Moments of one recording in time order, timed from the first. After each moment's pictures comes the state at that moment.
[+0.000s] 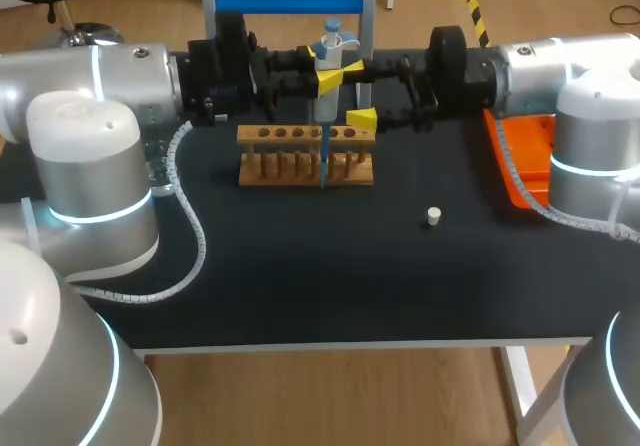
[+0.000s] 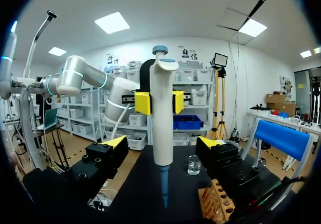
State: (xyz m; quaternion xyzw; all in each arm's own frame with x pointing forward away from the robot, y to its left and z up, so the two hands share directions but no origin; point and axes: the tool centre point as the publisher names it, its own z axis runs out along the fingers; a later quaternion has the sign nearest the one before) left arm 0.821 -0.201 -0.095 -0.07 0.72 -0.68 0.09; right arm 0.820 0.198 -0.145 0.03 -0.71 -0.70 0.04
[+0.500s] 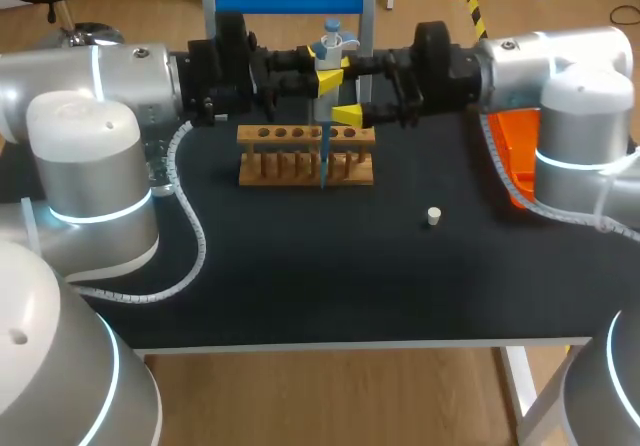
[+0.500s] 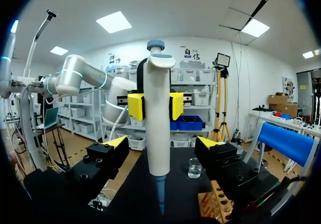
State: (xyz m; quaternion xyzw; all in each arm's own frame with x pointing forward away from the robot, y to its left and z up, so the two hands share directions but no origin) left arm 0.821 -0.201 -0.095 -0.07 0.72 -0.68 0.09; right arm 0.824 0.217 -0.143 0.04 -0.71 -0.70 0.05
